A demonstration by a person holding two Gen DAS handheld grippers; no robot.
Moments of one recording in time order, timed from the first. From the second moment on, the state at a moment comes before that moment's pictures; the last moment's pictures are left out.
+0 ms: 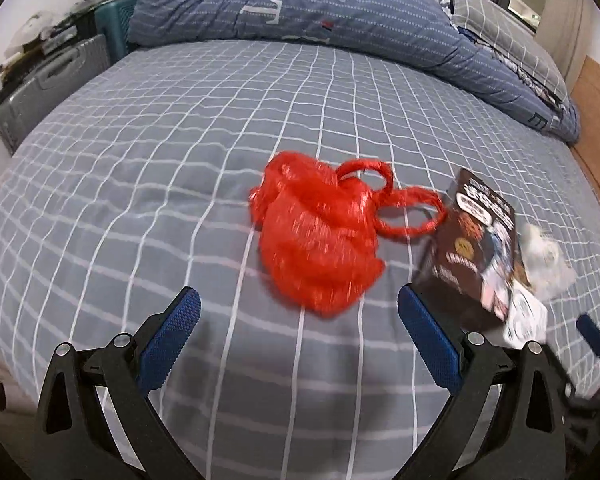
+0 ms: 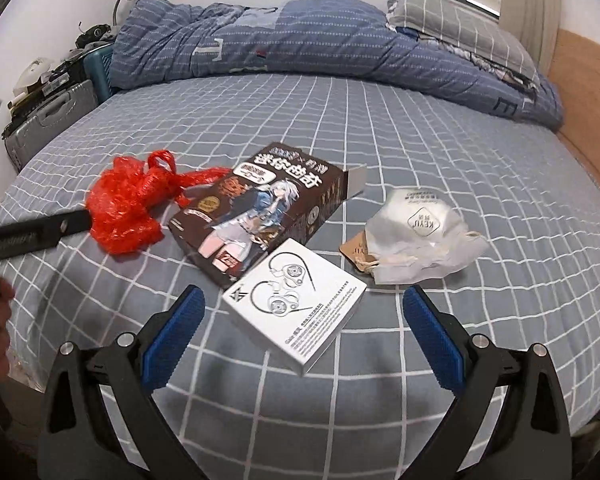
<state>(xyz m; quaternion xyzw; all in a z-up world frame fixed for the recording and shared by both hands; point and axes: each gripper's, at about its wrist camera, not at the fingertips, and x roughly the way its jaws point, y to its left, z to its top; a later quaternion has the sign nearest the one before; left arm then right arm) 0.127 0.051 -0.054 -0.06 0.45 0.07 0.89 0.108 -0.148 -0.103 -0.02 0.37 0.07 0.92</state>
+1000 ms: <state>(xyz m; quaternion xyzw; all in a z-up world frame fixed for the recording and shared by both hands) 0.206 0.048 -0.098 -0.08 0.47 0.06 0.88 0.137 -0.133 -0.143 -0.02 0.41 0.08 0.91</state>
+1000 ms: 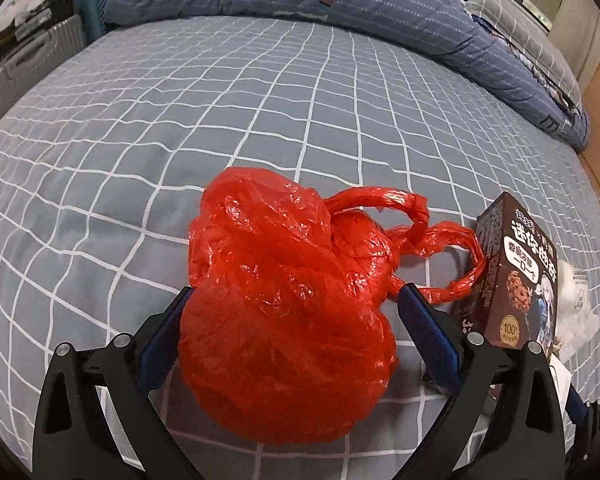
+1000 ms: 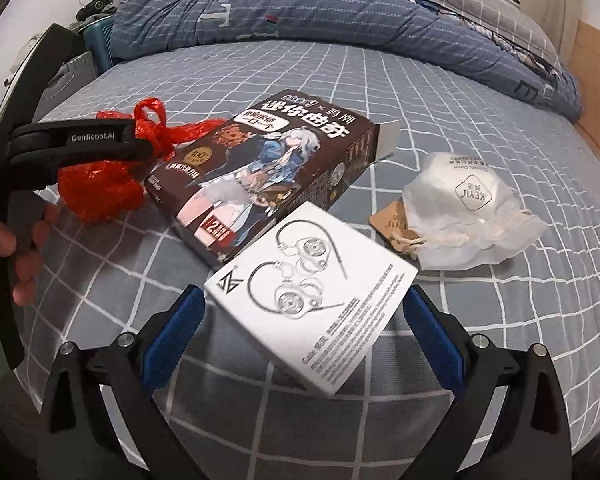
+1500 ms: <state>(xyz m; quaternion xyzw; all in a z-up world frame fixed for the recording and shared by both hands) 0.213 0.050 -0.104 -0.09 0.48 0.04 0.87 0.144 -0.133 -0.147 -0.02 0.41 0.08 0.91</state>
